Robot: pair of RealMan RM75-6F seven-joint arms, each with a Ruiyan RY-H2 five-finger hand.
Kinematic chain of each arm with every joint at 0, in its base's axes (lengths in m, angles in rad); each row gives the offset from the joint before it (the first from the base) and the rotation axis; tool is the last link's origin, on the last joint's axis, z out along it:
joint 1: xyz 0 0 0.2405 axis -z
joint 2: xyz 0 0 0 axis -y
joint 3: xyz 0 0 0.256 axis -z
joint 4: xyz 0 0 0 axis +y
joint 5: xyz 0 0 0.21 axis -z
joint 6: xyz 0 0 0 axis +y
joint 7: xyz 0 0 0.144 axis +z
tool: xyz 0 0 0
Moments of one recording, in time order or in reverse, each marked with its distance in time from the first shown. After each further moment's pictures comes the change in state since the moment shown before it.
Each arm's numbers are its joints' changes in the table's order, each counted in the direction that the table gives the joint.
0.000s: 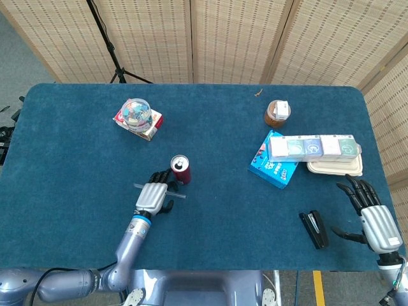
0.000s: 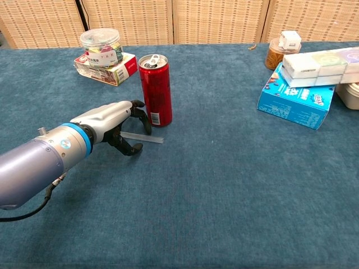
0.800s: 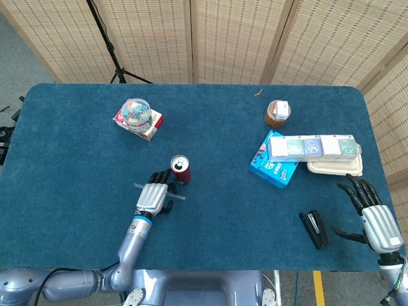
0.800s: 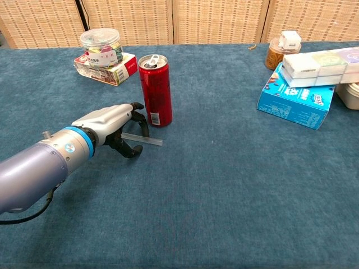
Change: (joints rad) left arm 0.013 0.028 -0.016 0.038 0.025 0.012 0.031; right arm 0.004 -0.004 -0.007 -0.002 0.004 -0.004 0.011
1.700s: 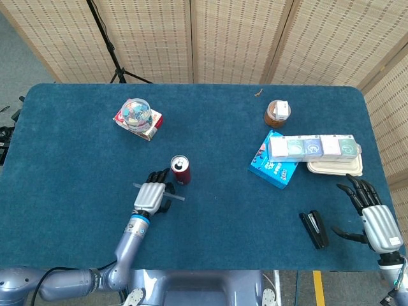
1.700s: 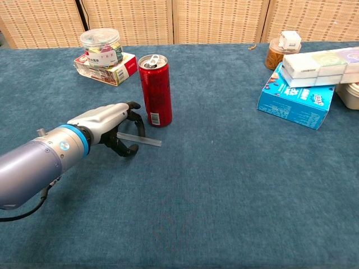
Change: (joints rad) left arm -0.005 -0.029 -0.002 -0.010 0.008 -0.005 -0.010; right arm 0.002 -0.003 -0.003 -0.003 0.001 -0.006 0.003
